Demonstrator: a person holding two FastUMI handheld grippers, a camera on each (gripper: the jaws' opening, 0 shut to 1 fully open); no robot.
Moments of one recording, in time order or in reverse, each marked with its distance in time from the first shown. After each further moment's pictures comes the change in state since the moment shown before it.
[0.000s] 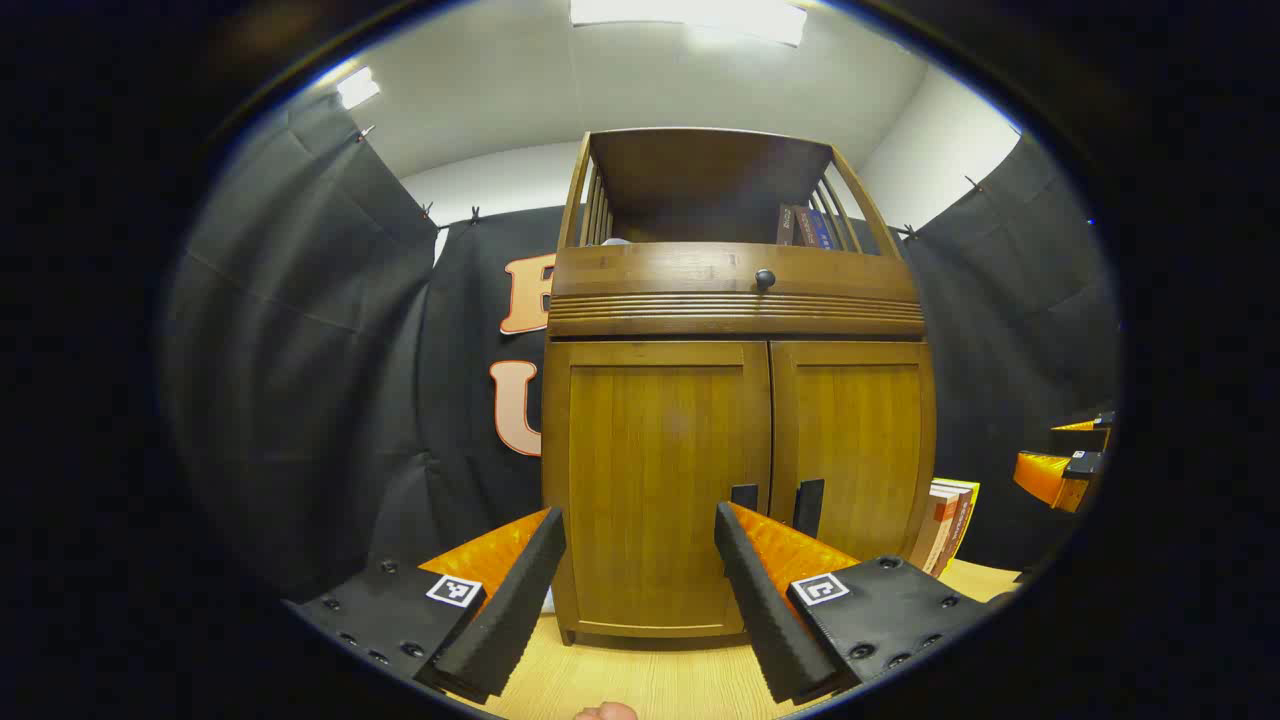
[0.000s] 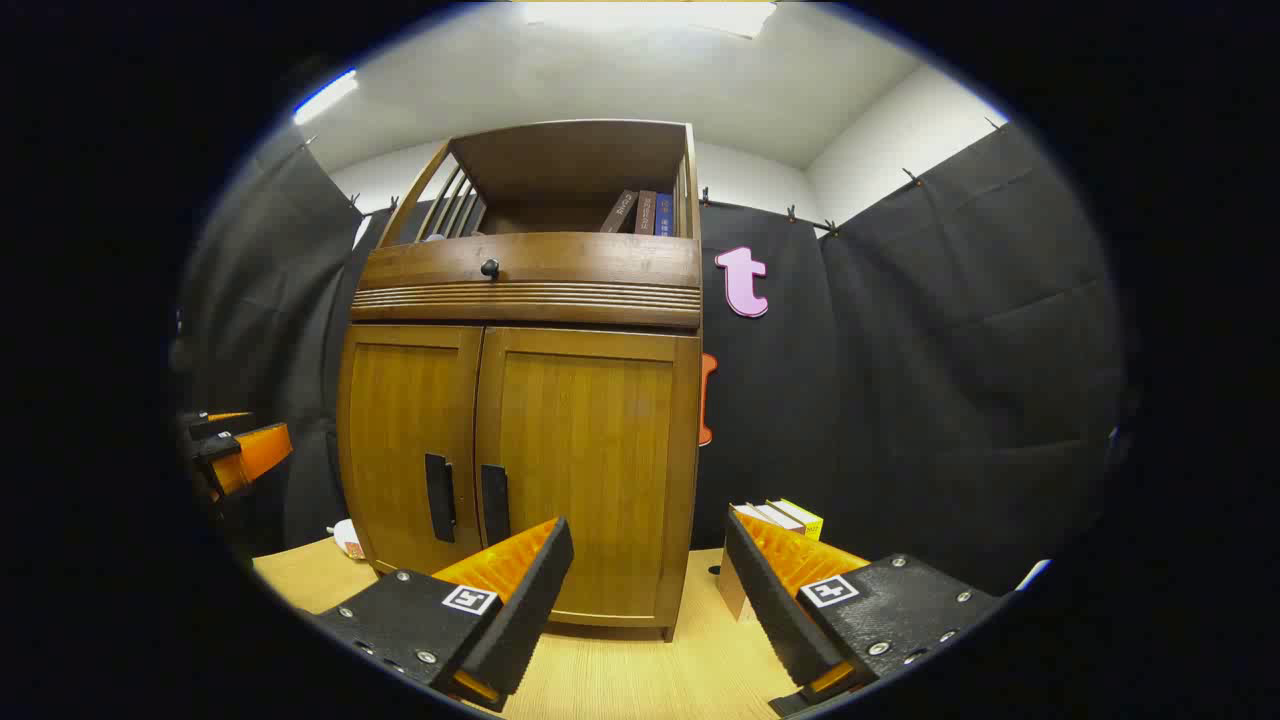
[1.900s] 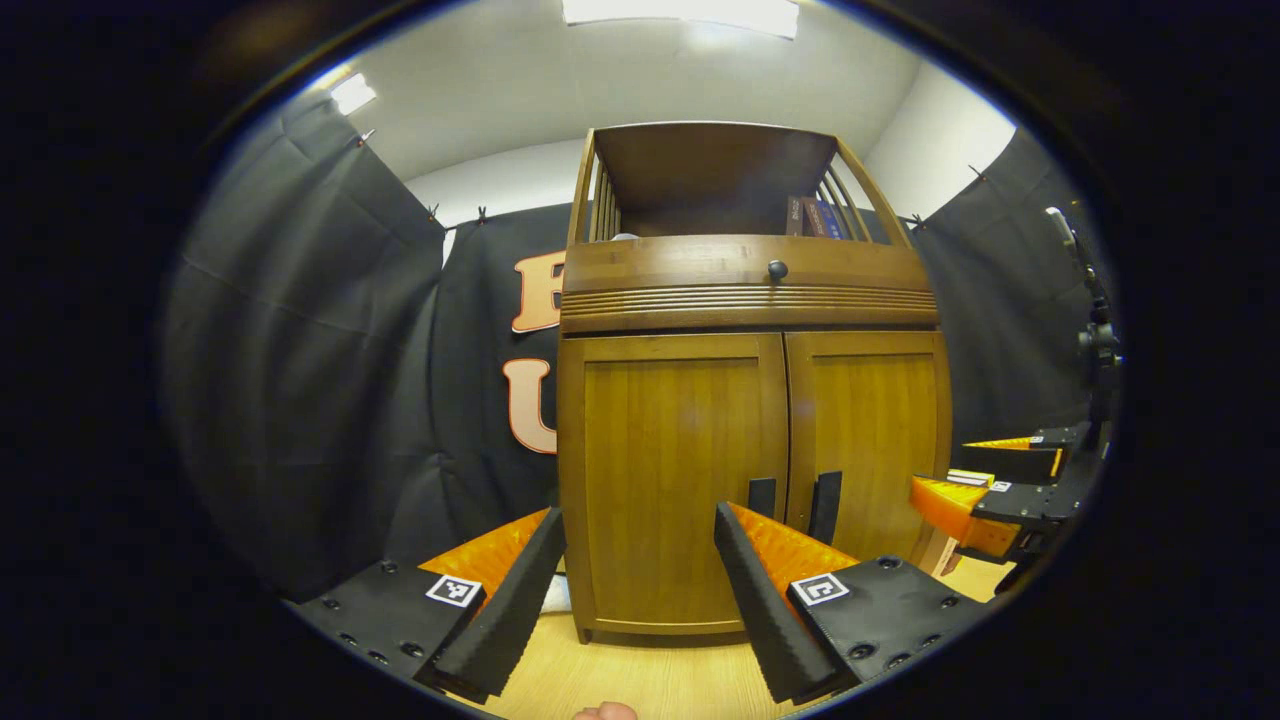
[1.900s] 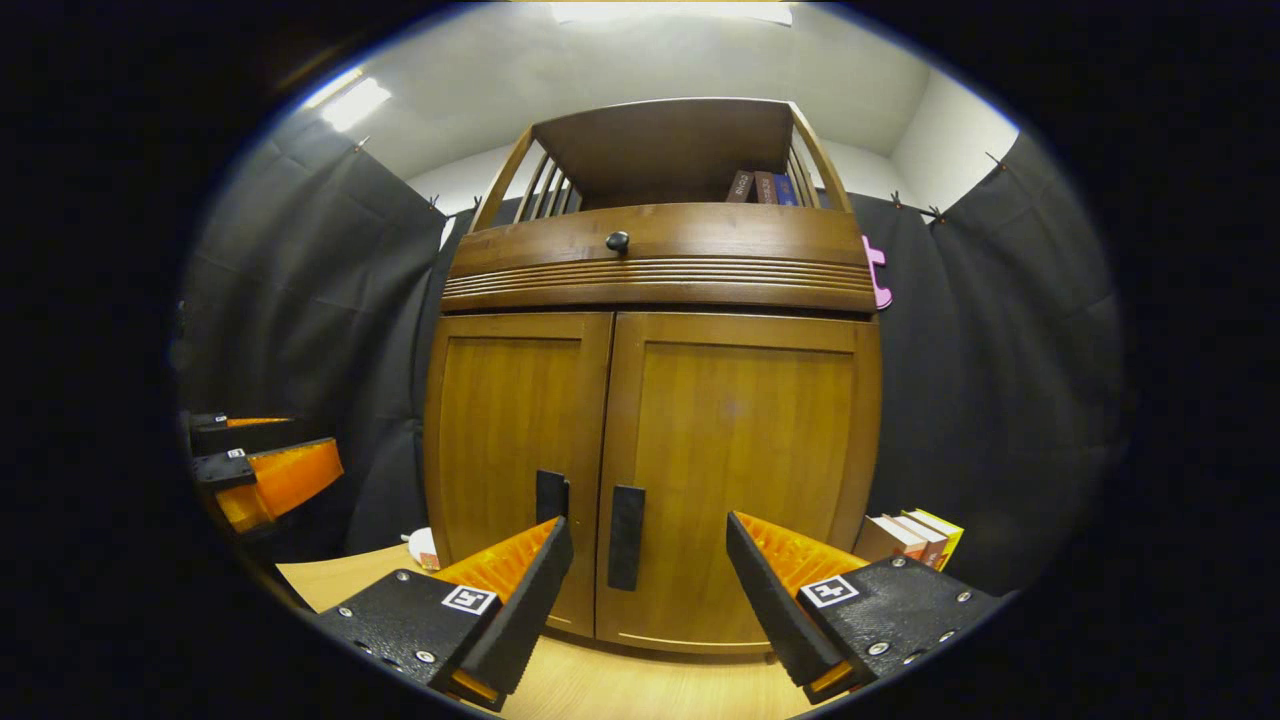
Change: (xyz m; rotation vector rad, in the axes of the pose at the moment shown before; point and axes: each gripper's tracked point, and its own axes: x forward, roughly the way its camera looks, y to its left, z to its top) left arm -0.006 0.019 -0.004 0.033 0.014 0.041; right arm 0.077 0.145 -0.012 0.021 0.004 0.316
